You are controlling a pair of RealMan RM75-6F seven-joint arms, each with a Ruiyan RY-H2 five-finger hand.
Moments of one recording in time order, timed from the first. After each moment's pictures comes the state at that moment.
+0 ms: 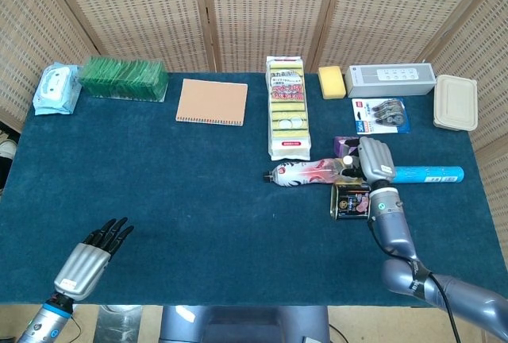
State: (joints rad) left arm -0.14 -1.33 0.15 -1.53 1.72 1.36 0.26; right arm 0.67 -1.44 0.34 -1.47 -0.86 1.04 -0.12
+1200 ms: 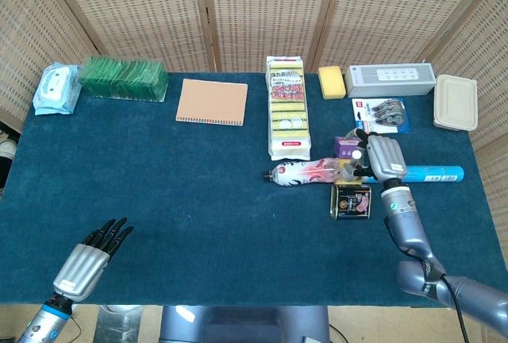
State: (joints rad) left arm -0.13 -1.32 0.15 -1.54 1.73 1.37 0.25; right arm 0.64 -1.41 0.31 -1.39 -1.02 1.01 -0.04
